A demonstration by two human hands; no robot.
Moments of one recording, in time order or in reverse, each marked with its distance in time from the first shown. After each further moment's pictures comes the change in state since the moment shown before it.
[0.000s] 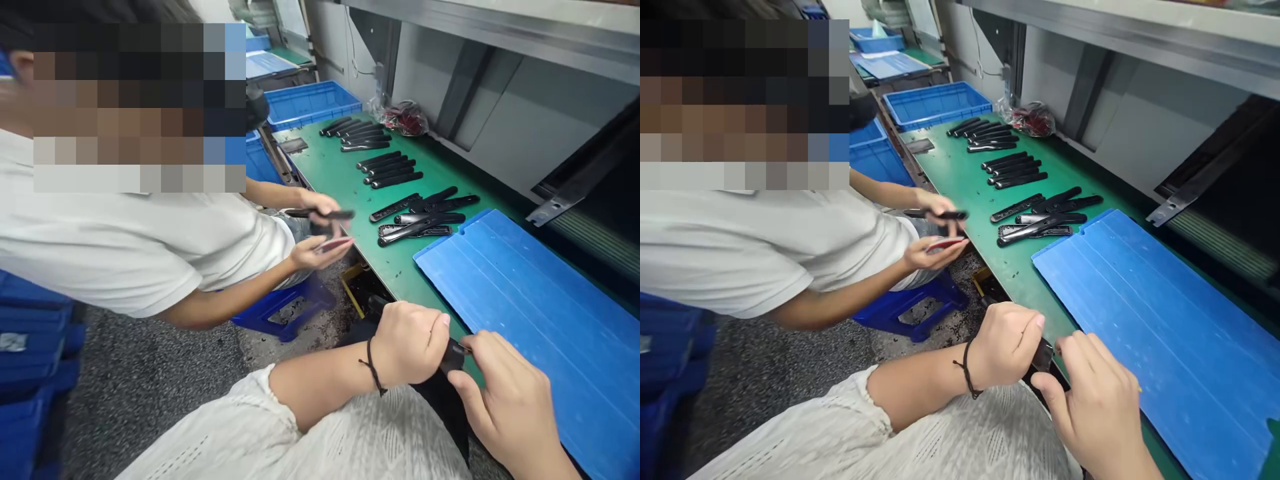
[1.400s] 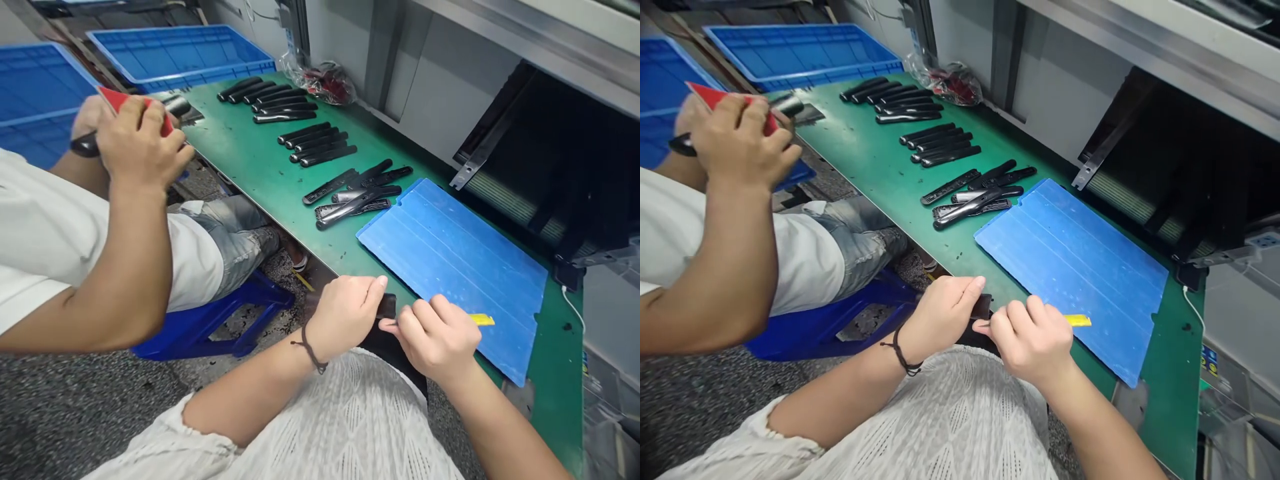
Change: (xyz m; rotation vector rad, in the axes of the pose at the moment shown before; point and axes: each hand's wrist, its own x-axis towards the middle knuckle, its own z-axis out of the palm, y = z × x) left_hand 0.010 -0.005 -0.003 -0.093 -0.229 -0.155; right_hand -0.001 0.000 0.010 -0.370 0.210 -0.169
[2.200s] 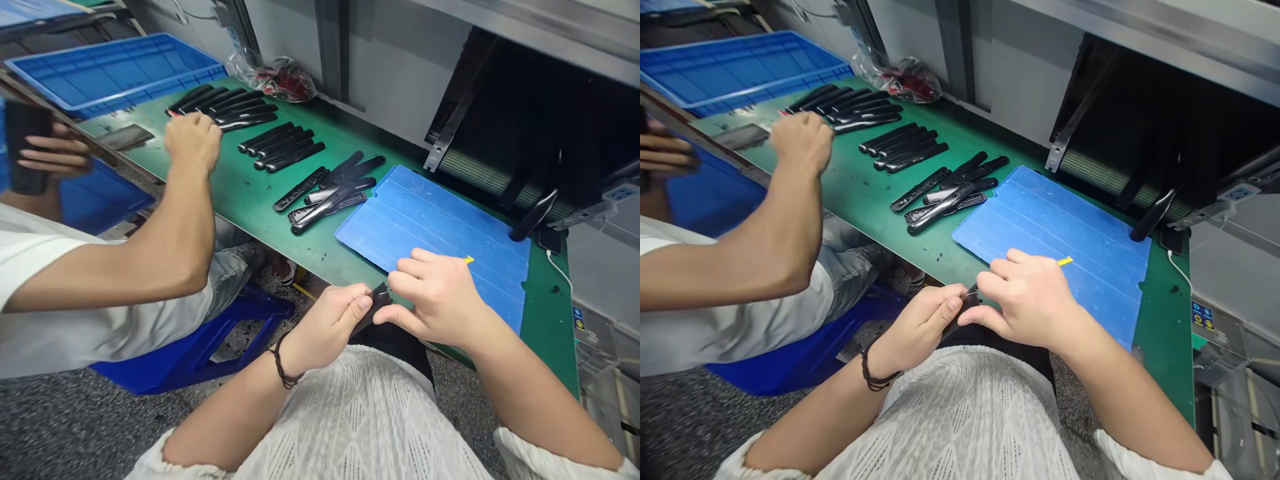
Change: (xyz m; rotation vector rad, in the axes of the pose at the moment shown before) left_hand -0.007 -0.007 0.000 -0.437 -0.289 0.164; right_hand 0.031 0.047 -0.020 0.294 -0.270 0.035
